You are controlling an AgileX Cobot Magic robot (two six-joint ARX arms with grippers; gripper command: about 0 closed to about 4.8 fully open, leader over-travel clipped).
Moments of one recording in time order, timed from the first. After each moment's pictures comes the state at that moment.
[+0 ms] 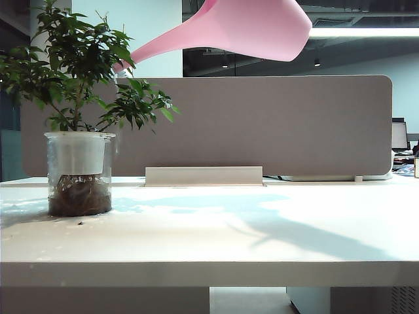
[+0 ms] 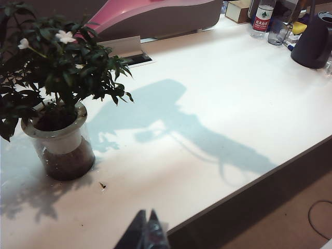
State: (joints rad) left arm -0.32 0.37 1.11 -1.02 0.24 0.03; right arm 0.50 1.65 1.61 0.40 0.25 -1.34
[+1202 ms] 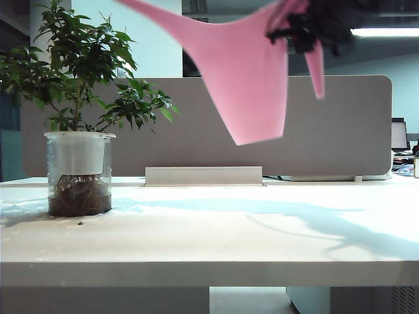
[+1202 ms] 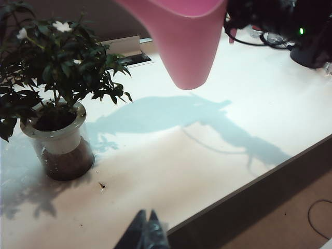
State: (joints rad) left arm -0.32 0.37 1.11 -1.02 0.24 0.03; right arm 0.35 1.58 1.08 0.57 0.30 -0.23
